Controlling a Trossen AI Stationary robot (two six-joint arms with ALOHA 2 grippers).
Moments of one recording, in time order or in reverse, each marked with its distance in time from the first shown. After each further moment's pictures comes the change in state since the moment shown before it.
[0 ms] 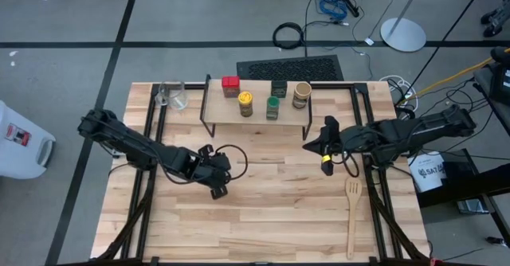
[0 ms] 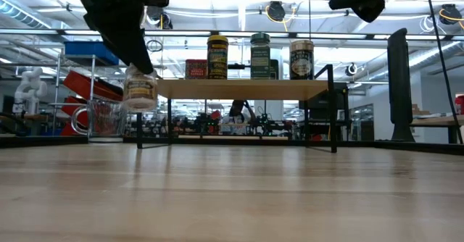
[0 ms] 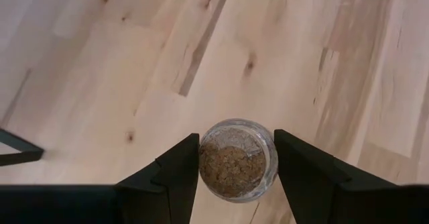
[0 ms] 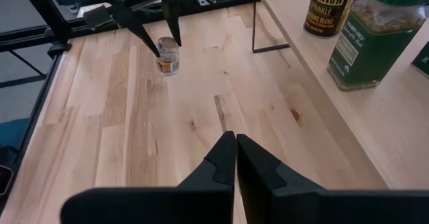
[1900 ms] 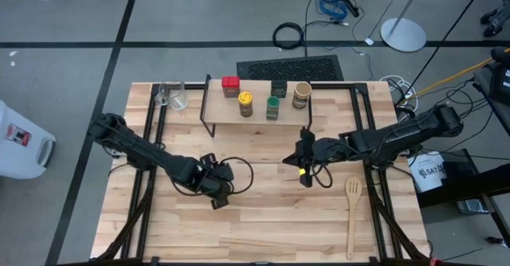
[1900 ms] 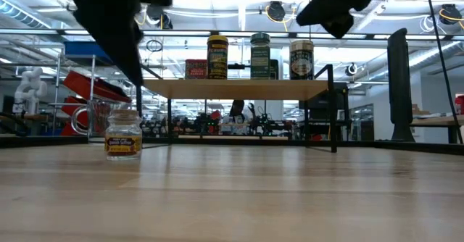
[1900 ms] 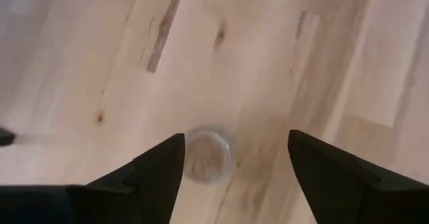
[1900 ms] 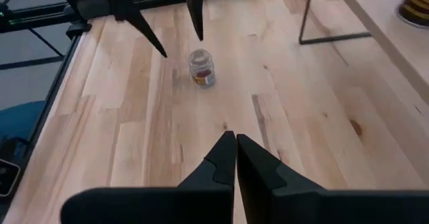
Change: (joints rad) left arm -0.070 0.120 0.128 -0.139 0.040 -0.064; right arm 0.002 0.297 0.000 0.276 -0.106 -0.041
